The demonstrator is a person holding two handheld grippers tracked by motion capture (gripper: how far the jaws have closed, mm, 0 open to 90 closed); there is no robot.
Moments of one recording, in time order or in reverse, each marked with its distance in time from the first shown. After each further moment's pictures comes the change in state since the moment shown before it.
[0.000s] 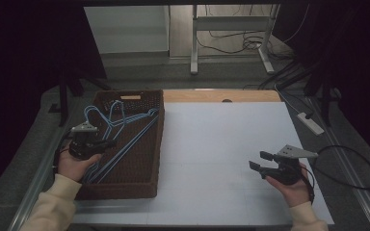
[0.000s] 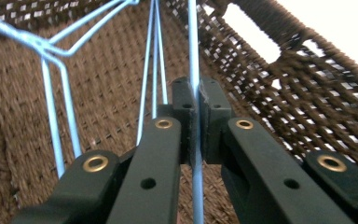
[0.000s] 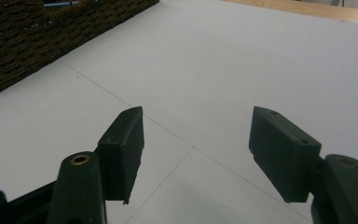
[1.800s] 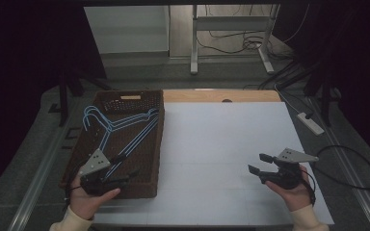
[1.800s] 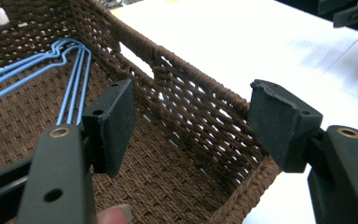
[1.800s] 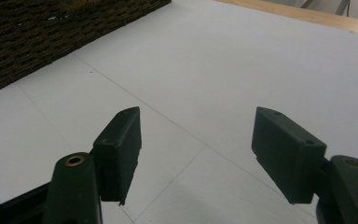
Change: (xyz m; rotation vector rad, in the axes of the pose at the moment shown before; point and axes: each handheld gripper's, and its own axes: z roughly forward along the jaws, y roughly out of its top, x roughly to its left) left arm -0.107 -0.042 -0.021 -0.218 -0.055 0.188; right arm 0.013 0.000 -0.008 -0.003 0.009 -0.051
